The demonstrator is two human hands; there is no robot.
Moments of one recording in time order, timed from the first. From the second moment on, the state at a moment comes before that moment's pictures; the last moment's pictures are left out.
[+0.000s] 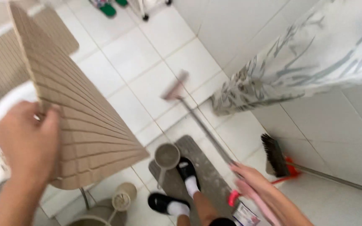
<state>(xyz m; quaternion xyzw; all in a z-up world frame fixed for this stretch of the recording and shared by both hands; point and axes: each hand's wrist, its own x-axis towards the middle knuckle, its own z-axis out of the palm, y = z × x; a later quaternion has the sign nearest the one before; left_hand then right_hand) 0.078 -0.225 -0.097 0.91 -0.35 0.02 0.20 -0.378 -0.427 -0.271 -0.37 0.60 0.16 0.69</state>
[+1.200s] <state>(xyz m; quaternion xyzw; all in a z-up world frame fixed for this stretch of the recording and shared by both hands) 0.085 -0.155 -0.203 0.95 -0.29 -0.05 0.05 -0.420 -0.431 -0.317 -0.49 0.58 0.19 0.62</state>
